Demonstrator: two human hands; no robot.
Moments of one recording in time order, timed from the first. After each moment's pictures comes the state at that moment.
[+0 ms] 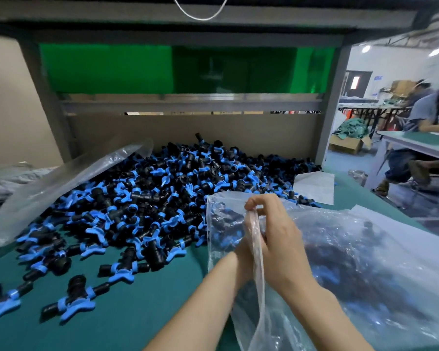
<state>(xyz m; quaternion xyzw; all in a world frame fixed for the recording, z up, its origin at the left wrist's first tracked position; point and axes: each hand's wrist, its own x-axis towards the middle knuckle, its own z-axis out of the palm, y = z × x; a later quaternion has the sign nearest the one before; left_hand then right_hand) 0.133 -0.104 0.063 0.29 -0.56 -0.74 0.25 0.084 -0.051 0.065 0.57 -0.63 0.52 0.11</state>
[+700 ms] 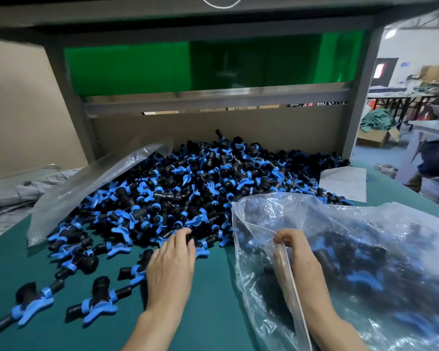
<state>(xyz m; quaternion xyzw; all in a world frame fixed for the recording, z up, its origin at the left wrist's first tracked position) 0.260 -0.203 -0.023 0.46 -0.81 0.03 0.36 0.074 -0.064 -0.017 0.49 -0.71 0.51 0.01</state>
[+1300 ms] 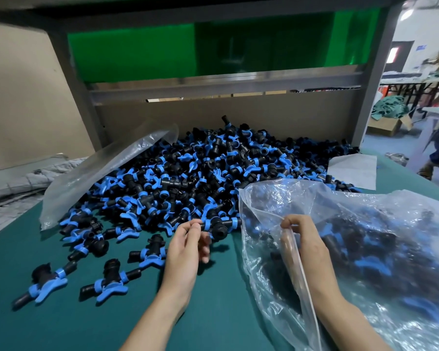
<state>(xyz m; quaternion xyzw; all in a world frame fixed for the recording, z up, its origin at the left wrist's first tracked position) 0.256 -0.185 -0.016 0.34 -0.51 -0.61 0.50 0.073 -0.064 -0.020 0.50 -0.70 0.51 0.00</state>
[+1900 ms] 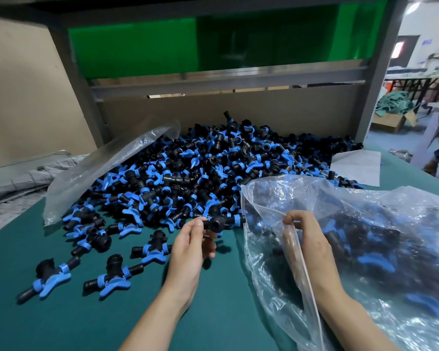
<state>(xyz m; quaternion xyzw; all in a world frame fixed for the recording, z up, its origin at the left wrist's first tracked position) 0.254 -0.182 -0.019 0.33 -0.49 -0.64 0.49 0.072 -0.064 -0.020 0.49 -0.70 0.52 -0.01</state>
